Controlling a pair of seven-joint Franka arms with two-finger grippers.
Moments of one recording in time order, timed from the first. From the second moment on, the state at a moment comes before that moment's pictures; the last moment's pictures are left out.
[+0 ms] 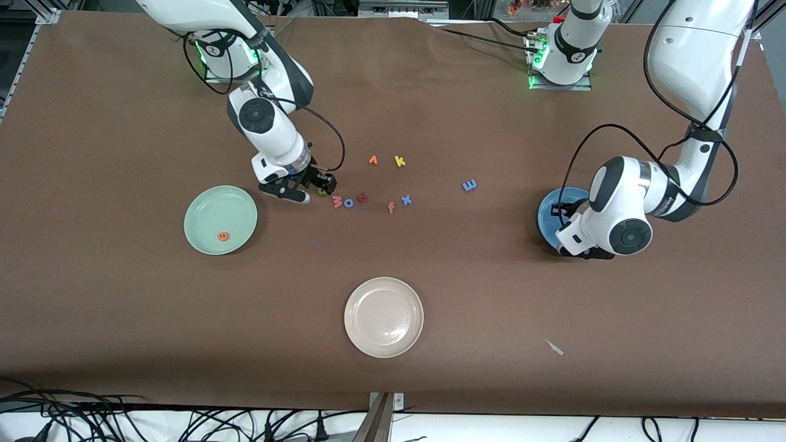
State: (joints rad) left arm 0.04 0.57 -0.18 -1.78 0.11 1.82 -0.13; right arm 0.20 0.37 0.38 -2.26 -0.07 2.69 0.91
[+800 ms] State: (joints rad) left arm 0.04 0.46 -0.32 -2.00 0.06 2.17 -0.50; right arm 0.23 0.41 0.38 -2.28 -0.28 2.71 0.91
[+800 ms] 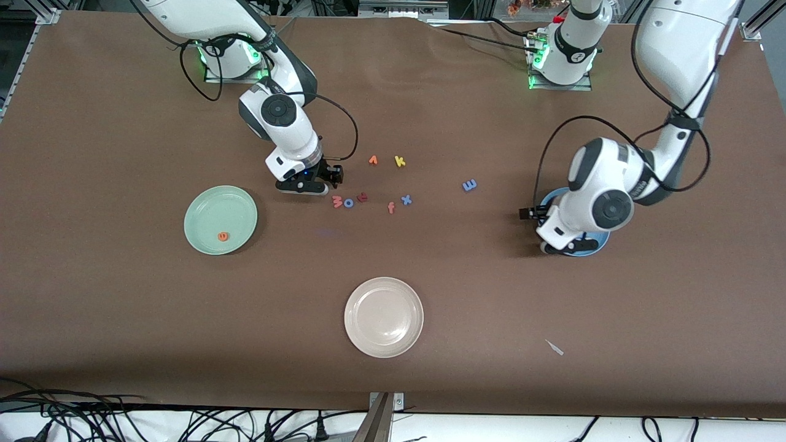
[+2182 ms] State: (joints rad) left arm -0.13 0.46 -0.47 -2.26 0.22 2.58 -1.27; right arm 0.22 0.45 0.36 -2.28 -0.34 2.73 0.91
